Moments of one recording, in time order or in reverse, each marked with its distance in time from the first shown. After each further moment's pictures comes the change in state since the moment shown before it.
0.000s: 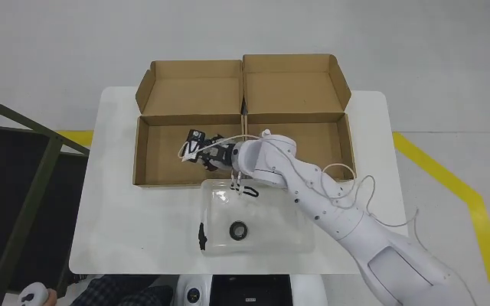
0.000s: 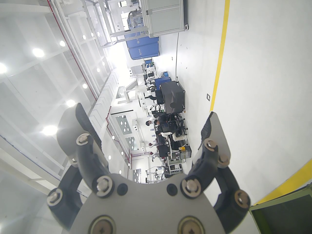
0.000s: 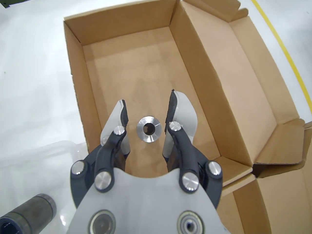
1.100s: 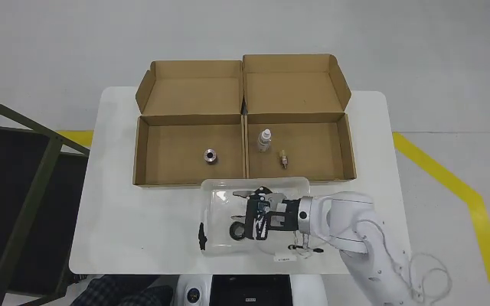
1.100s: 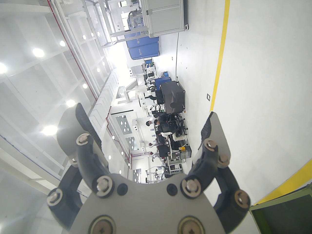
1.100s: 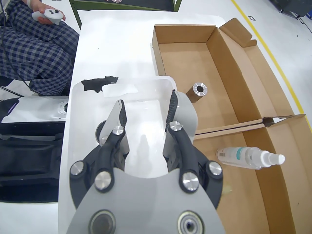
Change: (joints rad) left arm 0.000 0.000 0.000 0.000 0.000 0.000 0.000; right arm -0.667 0.208 0.483 -0.681 -0.061 -0.462 0.051
